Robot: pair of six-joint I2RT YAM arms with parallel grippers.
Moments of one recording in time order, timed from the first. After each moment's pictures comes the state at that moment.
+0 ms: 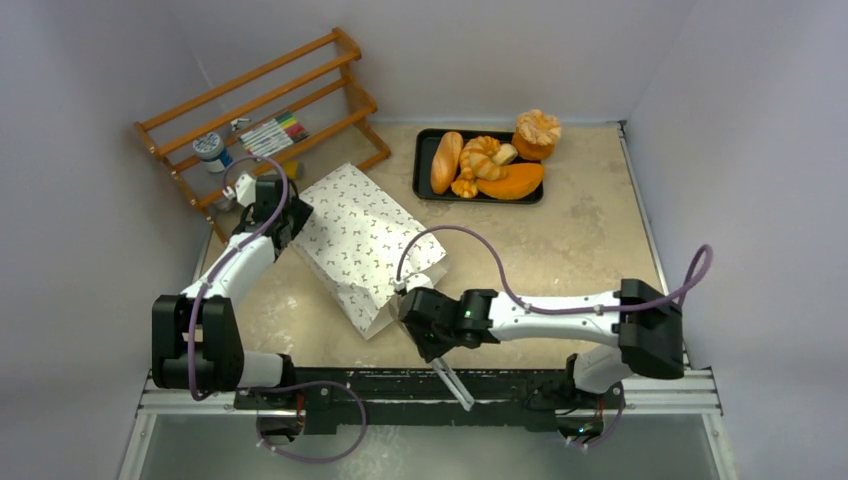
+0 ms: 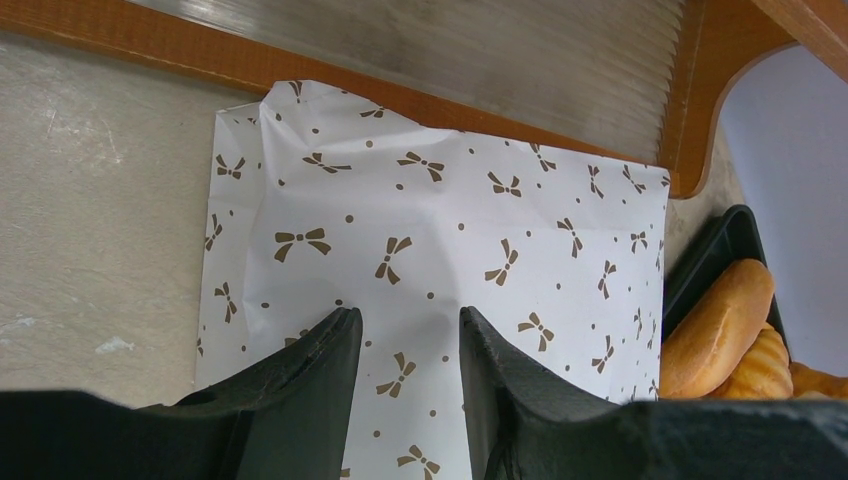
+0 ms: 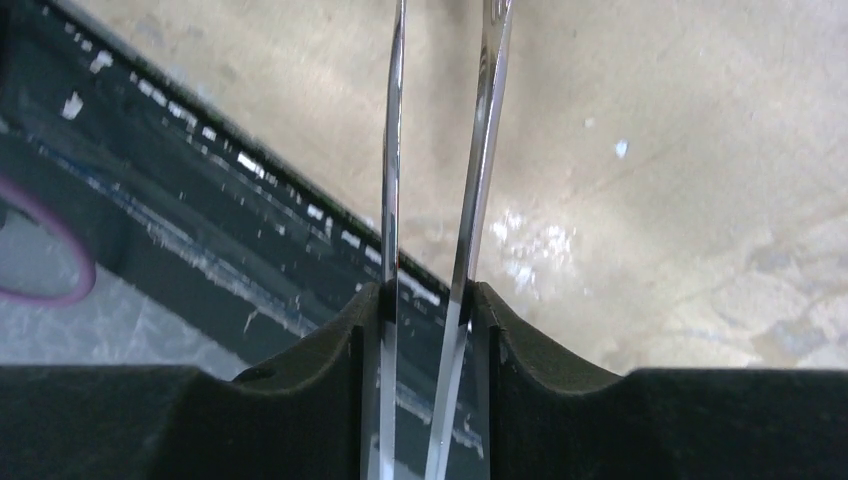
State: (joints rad) left arm -0.04 1.36 0.83 -0.18 -0.24 -0.98; right arm 1.31 1.47 0.97 -0.63 0.16 0.69
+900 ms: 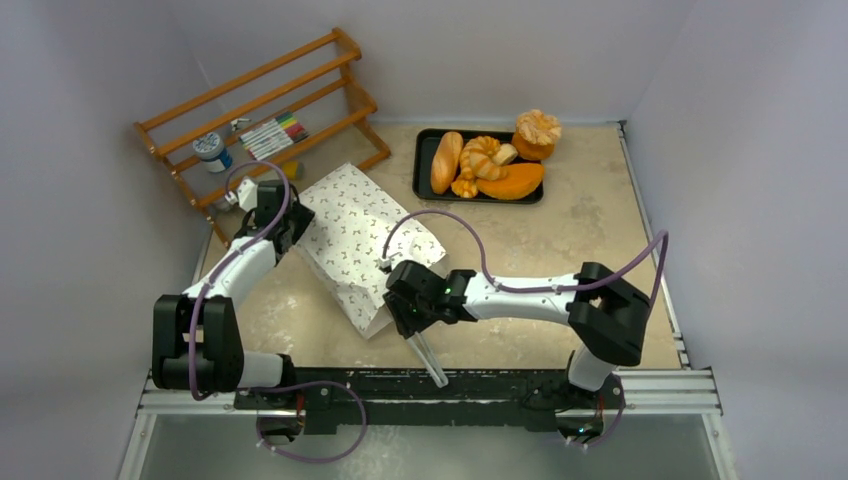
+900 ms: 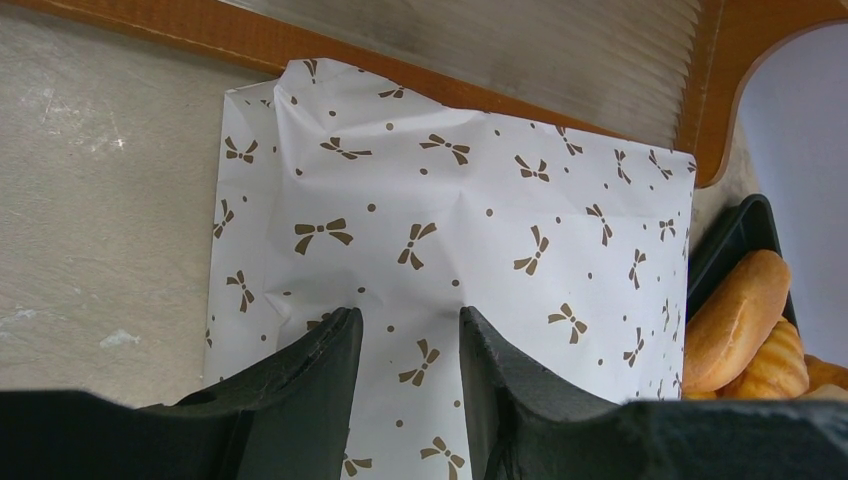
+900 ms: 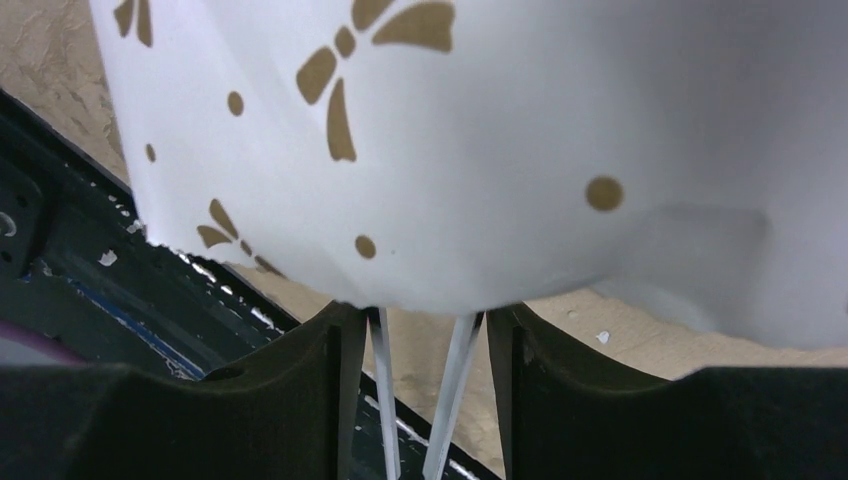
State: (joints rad) left arm -0.04 1.36 0.79 -0.15 -0.23 -0.98; right arm 1.17 1.67 1.04 -0.40 0.09 0.56
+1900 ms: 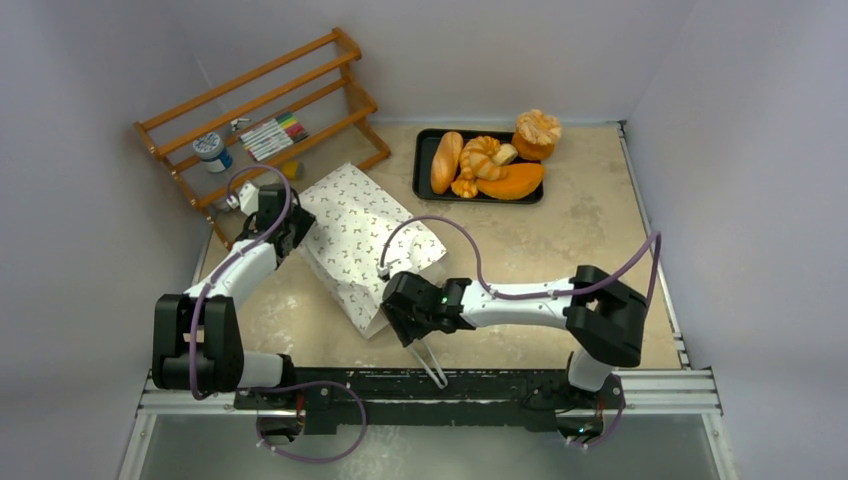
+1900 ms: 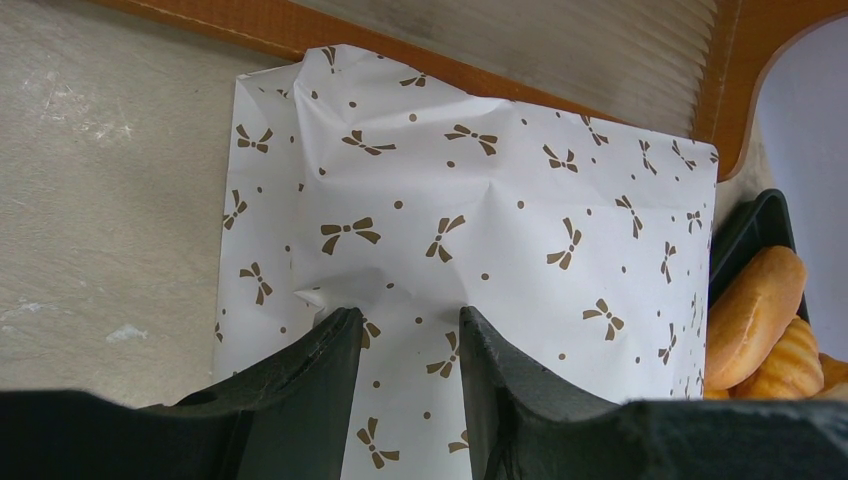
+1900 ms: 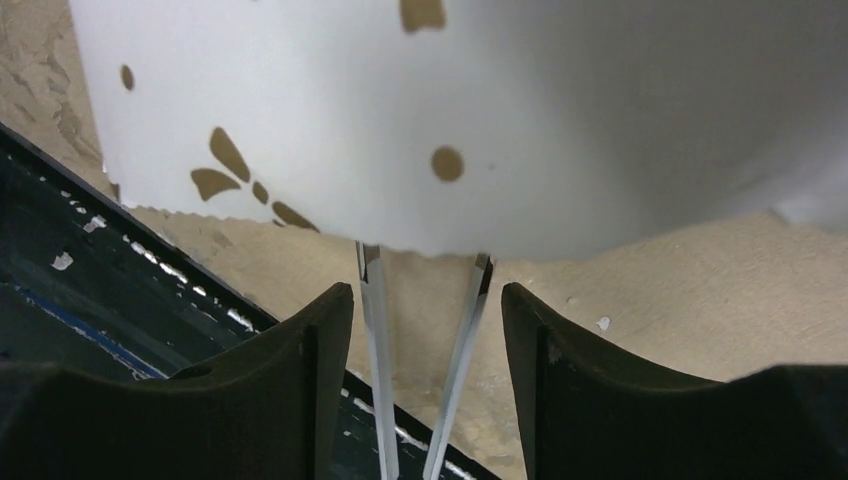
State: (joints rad) left arm -0.04 1.36 0.75 -0.13 -0.22 -0.98; right arm 1.21 1.68 1.04 -0.41 0.17 0.58
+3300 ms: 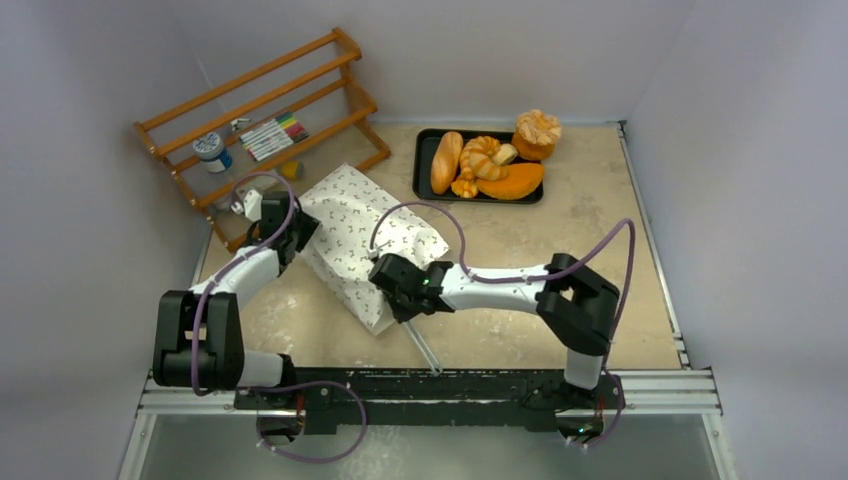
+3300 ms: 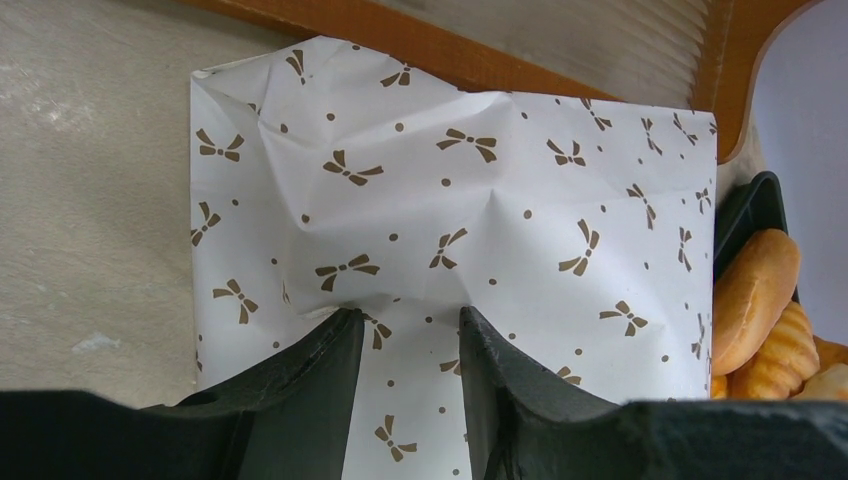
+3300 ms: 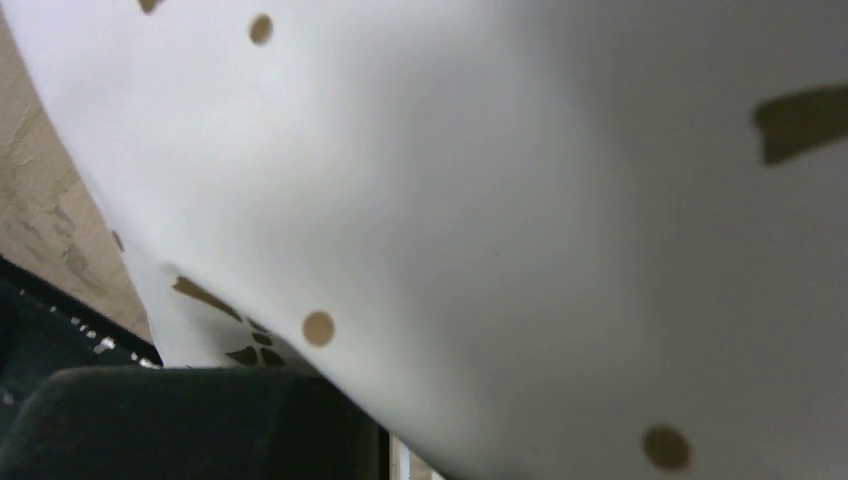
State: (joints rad) left arm -0.04 1.37 0.68 -0.01 -0.19 -0.99; right arm 1.15 1.85 1.22 -0.44 0.21 0.56
